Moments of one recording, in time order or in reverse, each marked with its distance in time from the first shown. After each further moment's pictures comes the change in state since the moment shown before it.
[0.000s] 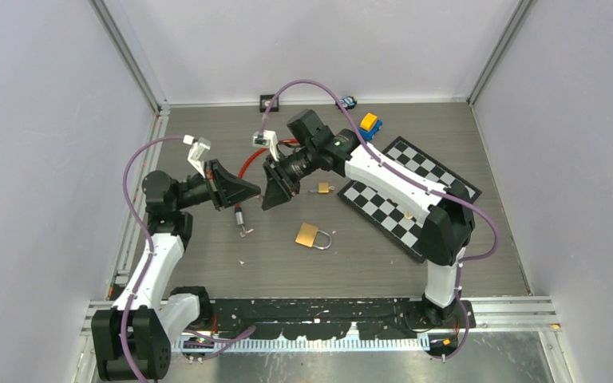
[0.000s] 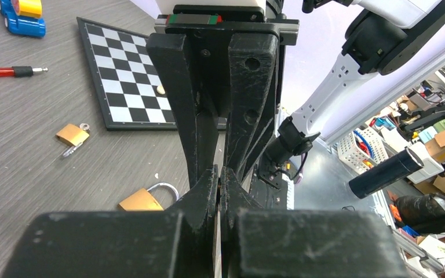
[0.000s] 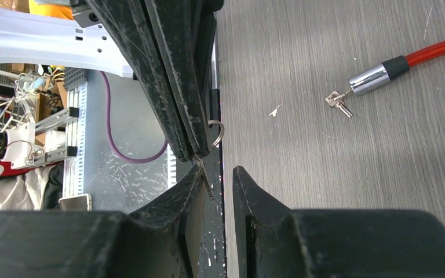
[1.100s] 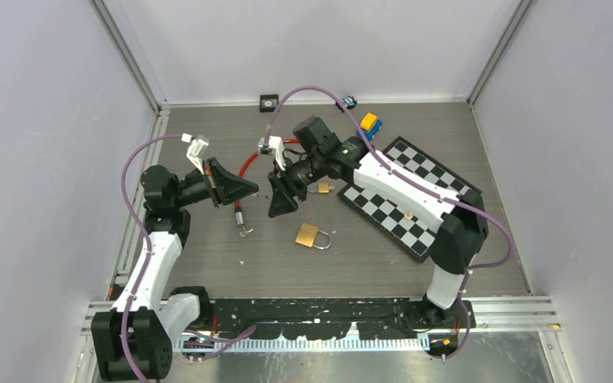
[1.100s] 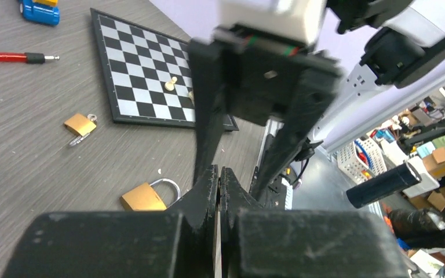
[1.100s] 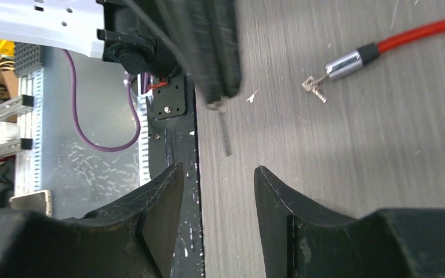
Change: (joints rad) left arm 0.026 -0.002 0.039 -0.181 -0.026 0.063; right arm 0.014 -0.121 -0.113 0.028 0.109 -0.102
